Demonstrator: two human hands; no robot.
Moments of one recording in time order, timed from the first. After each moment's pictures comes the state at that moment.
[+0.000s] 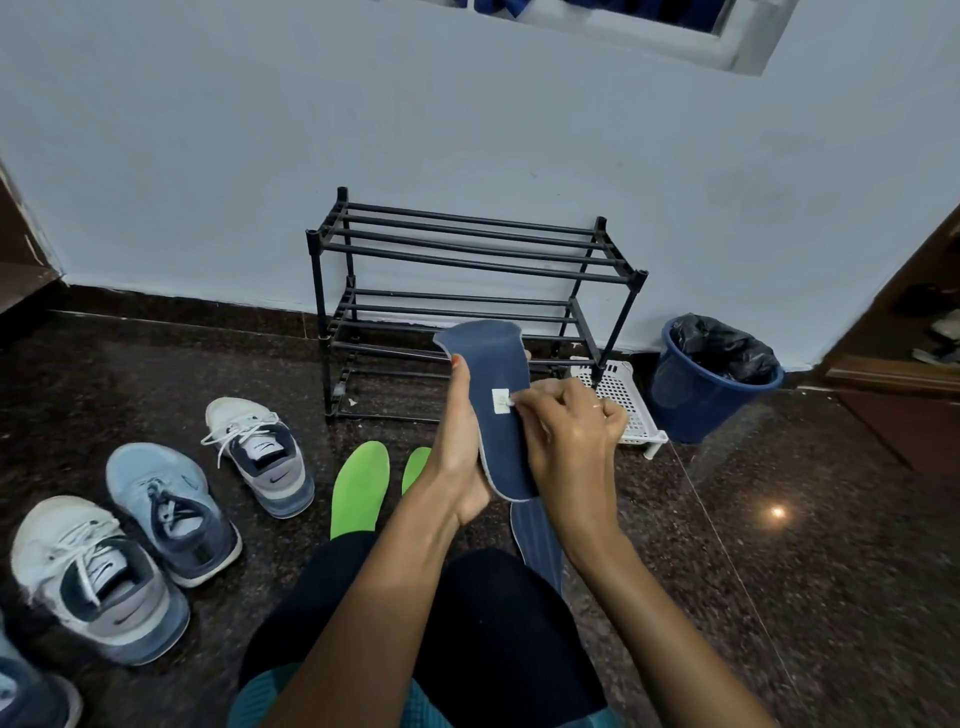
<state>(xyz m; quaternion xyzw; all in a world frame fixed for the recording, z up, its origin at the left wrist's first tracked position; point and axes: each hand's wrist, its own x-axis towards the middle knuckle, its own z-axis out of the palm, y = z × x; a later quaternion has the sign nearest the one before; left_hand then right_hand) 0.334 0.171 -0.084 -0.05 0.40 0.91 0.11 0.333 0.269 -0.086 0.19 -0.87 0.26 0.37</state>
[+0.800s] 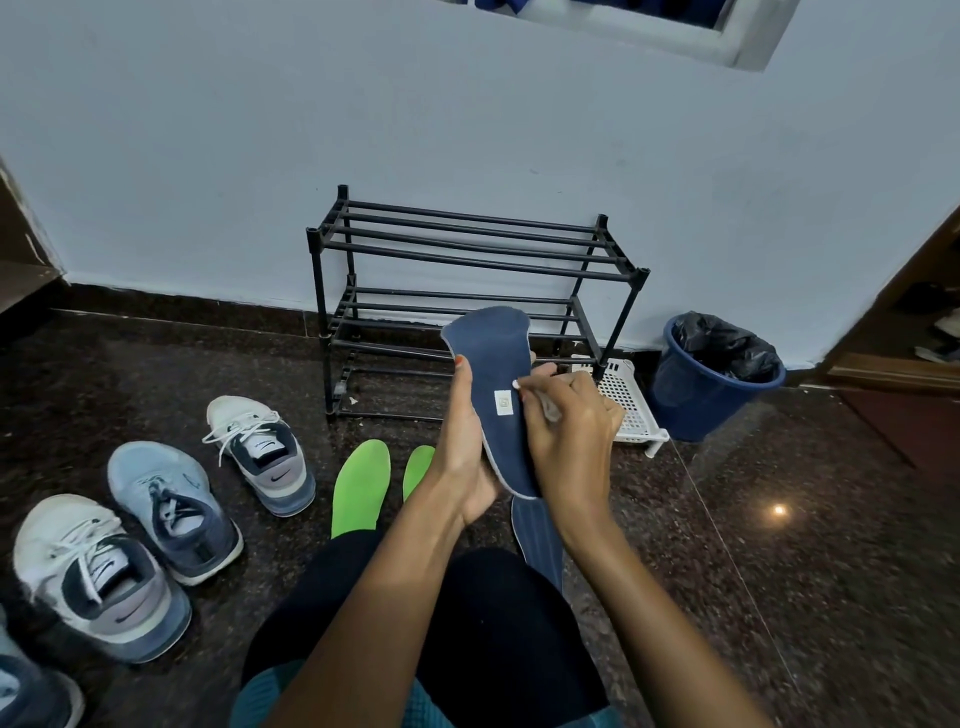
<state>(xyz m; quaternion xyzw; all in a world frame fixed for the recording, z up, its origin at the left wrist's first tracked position) 0.333 0.173 -0.086 -0.05 0.40 0.91 0.09 0.326 0.260 -0.083 0.12 -0.86 0.37 0.33</state>
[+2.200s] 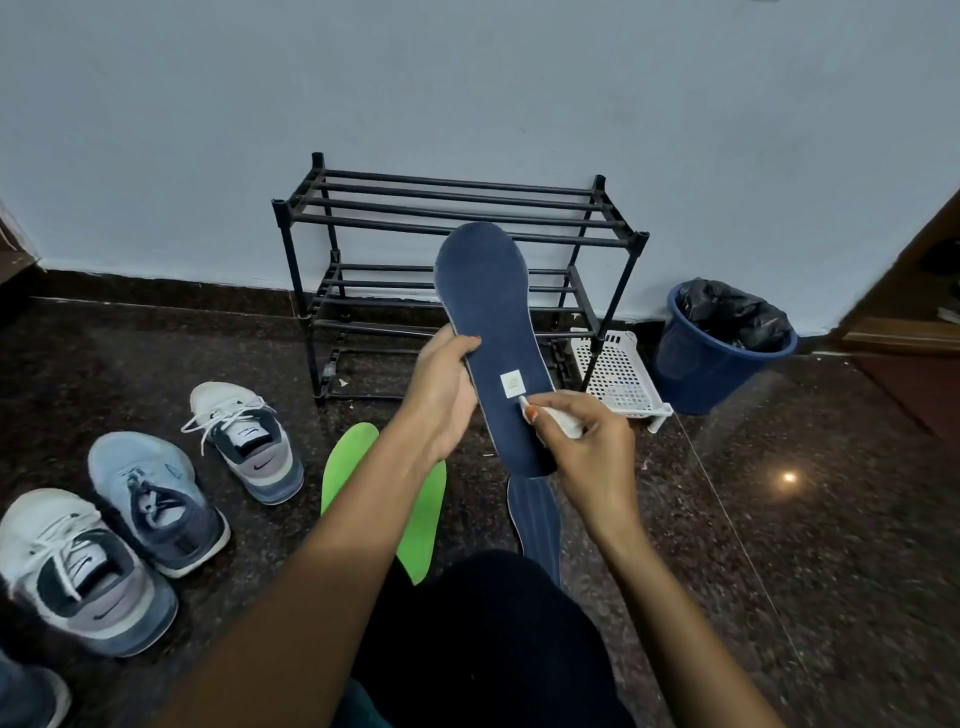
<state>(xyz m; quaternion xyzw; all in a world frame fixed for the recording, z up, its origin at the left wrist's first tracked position) 0.282 0.176 -0.084 -0.09 0.43 0.90 -0.02 0.314 0.306 -0.107 0.07 -0.80 0.59 0.13</state>
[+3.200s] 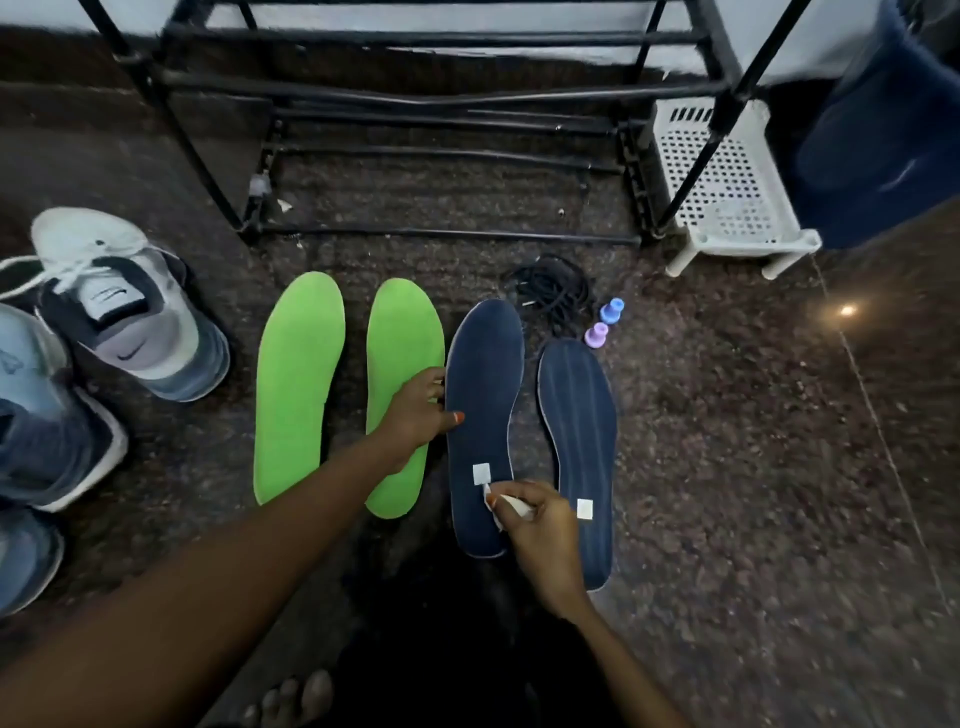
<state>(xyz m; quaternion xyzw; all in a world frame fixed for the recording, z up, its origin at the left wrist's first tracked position) 0.210 0.153 -0.415 -0.23 0.74 0.60 0.20 0.292 0.309 -0.422 -0.15 -0.80 0.56 -0.18</state>
